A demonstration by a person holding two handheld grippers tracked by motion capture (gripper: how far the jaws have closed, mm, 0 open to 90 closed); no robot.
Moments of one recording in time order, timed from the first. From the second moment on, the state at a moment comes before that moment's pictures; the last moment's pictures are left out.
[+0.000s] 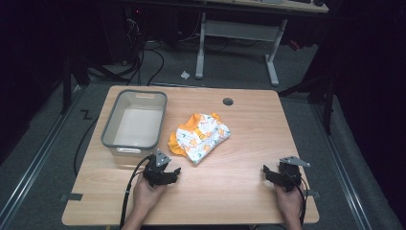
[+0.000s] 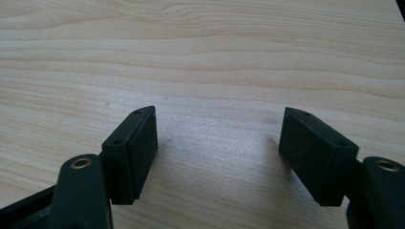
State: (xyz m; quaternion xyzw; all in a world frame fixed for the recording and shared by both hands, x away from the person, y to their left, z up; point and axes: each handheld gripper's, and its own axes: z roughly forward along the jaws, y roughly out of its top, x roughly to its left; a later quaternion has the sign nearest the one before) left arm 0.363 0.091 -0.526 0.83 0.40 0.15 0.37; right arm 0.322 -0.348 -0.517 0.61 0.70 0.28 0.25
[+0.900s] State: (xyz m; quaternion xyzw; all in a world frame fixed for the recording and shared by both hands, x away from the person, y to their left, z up) left arm 0.362 0.090 -0.526 0.83 0.40 0.15 0.37; right arm 0.322 -0.348 -0.517 0.60 0.70 0.28 0.25
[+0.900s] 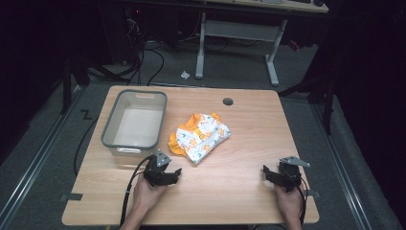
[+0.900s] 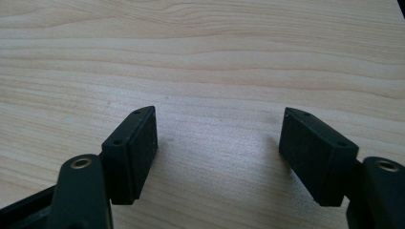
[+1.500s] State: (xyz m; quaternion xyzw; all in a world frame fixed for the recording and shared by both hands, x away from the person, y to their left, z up) left arm 0.360 0.090 -0.526 0.83 0.40 0.15 0.36; right arm 0.321 -0.348 -0.517 0.60 0.71 0.28 0.25
